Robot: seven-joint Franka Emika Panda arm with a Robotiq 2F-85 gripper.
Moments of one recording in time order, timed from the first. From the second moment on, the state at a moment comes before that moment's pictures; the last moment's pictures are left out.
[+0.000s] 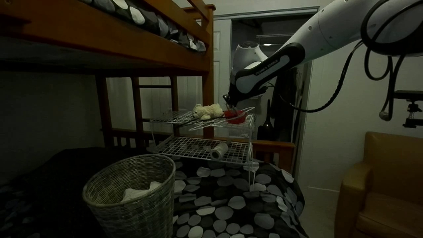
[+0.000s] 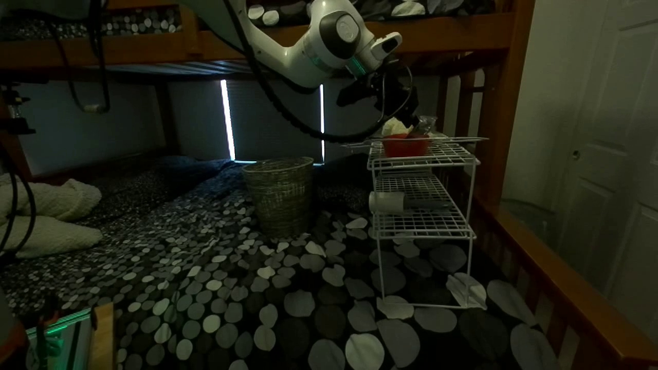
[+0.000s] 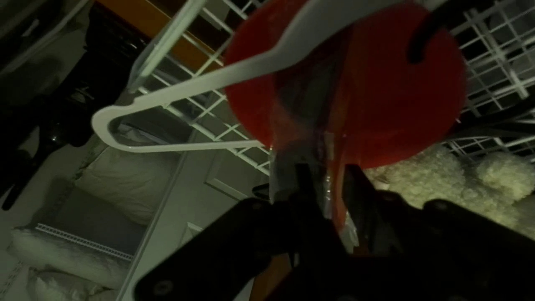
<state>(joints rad) 0.13 0.31 -0.15 -1.61 -0.45 2.57 0.33</state>
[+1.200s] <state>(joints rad) 0.16 0.29 -0.14 -1.58 -0.58 2.39 0.40</state>
